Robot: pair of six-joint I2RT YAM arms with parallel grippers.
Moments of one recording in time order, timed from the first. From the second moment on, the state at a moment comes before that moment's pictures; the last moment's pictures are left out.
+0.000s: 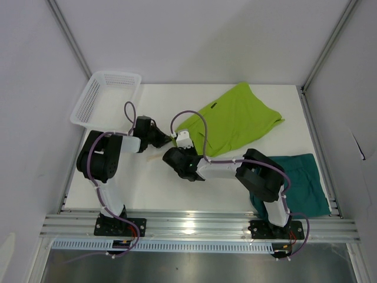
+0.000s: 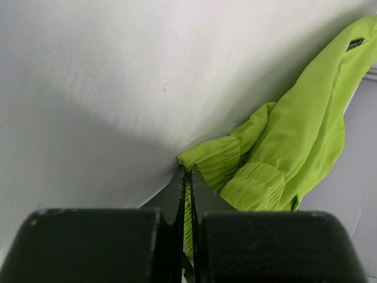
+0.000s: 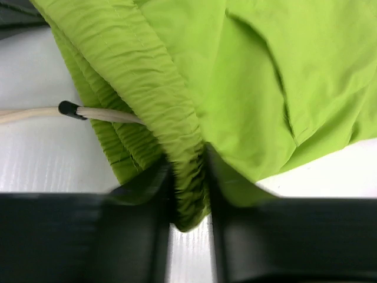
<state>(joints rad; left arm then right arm) -0.22 1.88 0.87 0.26 0.26 -1.07 1.10 2.00 1.25 -0.12 0.96 0.45</state>
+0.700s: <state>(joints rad) -0.19 1.87 0.86 0.29 0.25 -1.07 1.03 1.71 1.09 0.04 0.51 0.41</state>
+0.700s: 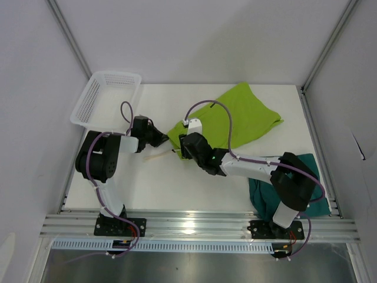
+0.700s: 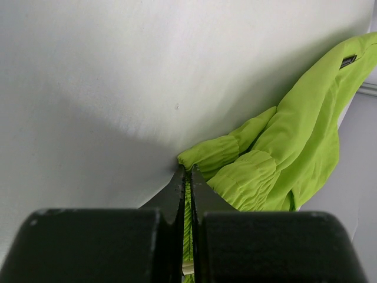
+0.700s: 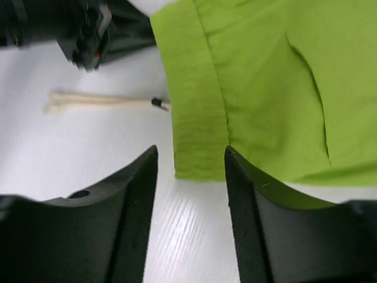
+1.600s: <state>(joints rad) -0.17 1.87 0.86 0.28 0.29 -1.06 0.85 1.95 1.07 0.29 0.12 0.52</state>
